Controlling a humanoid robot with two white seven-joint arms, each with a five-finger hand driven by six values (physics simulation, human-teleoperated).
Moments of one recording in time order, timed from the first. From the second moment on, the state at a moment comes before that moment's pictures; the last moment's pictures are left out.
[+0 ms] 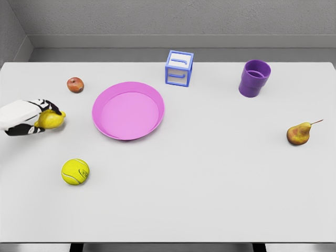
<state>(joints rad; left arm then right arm) -0.29 0.79 -0.17 -1.26 -0.45 -0.61 -0.45 0.01 0.00 -0.24 0.07 0.36 -0.14 -0.20</state>
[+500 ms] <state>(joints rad) -0.29 0.77 -0.14 -1.34 -0.39 -0.61 -0.45 0.01 0.00 -0.24 0.07 0.36 -0.14 -0.20</state>
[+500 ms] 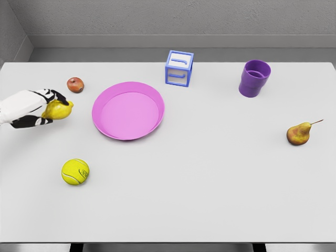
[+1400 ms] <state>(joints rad) -0.29 0.62 -0.17 -1.48 -0.39 -0.61 -0.46 0.01 0.00 -0.24 0.07 0.36 -0.14 -0.20</state>
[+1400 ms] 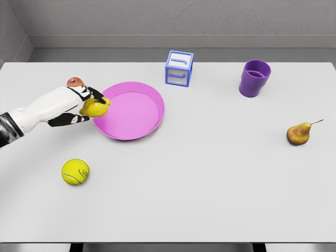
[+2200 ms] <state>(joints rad) -0.34 0.63 -0.14 -1.46 -0.44 -0.61 -0.45 0.01 0.00 -0.24 0.07 0.36 -0.14 -0.20</state>
